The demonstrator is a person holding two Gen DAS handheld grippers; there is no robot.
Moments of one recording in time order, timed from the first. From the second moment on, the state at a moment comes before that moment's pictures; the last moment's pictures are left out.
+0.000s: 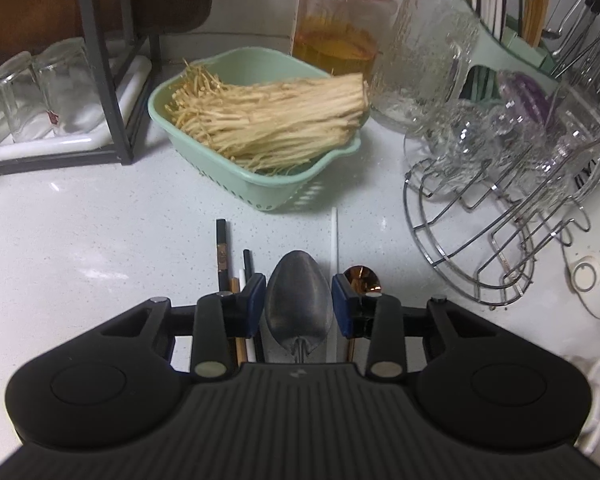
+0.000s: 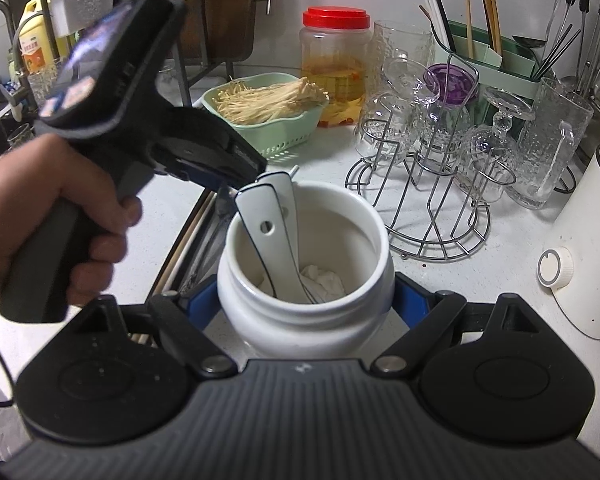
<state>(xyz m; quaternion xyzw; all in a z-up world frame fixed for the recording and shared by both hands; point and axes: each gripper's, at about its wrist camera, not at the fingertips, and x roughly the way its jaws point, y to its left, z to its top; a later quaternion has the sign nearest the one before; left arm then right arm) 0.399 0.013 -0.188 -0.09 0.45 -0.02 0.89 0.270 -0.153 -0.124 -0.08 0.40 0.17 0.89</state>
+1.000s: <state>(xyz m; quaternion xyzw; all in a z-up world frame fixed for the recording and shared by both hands) 0.324 0.026 -0.112 -0.07 0.41 -0.08 0.91 0.279 -0.137 -0.127 -0.07 0.40 0.13 0.91</state>
